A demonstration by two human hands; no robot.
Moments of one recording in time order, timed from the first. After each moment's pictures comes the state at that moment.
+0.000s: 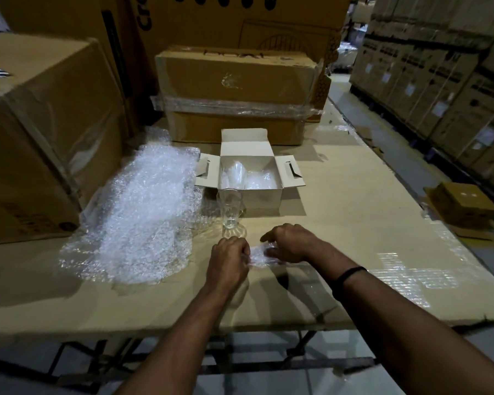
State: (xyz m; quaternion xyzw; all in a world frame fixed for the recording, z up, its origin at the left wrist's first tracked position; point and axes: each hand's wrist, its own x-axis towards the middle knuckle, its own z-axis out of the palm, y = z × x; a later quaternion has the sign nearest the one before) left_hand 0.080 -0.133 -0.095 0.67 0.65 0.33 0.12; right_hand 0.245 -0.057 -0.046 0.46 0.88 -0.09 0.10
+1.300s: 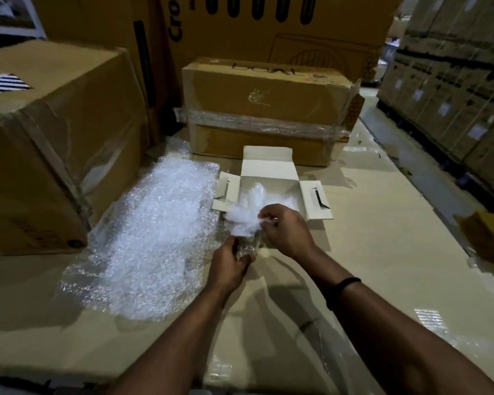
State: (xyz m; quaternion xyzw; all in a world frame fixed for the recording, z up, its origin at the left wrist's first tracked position) left_hand 0.039 -0.051 -0.109 0.49 0.68 0.45 0.29; right_hand 0.178 0.011 -0.019 0.50 0.78 -0.22 -0.30
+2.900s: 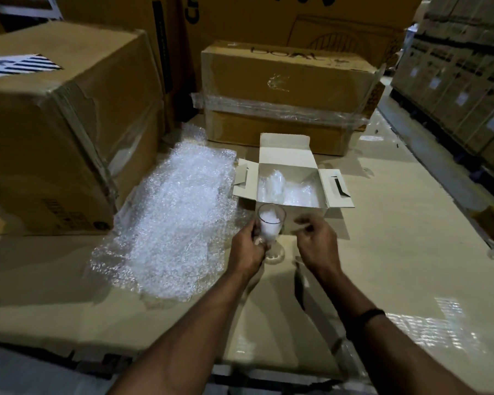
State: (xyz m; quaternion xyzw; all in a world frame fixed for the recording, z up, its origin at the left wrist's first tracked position) left_hand 0.038 -0.057 -0.105 0.46 0.63 0.51 0.35; right_hand 0.187 -0.036 -0.056 0.56 0.69 -0.22 -0.40
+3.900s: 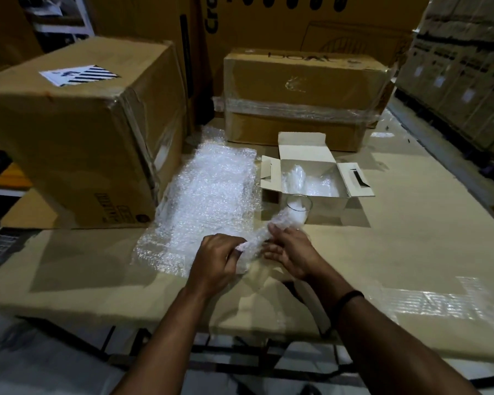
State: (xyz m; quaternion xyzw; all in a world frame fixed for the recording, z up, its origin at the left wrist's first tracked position) left_hand -0.088 -0.165 -0.084 0.71 0.58 0.41 0.02; right_hand 0.095 -0.086 -0.072 0.41 0.41 -0.73 -0.36
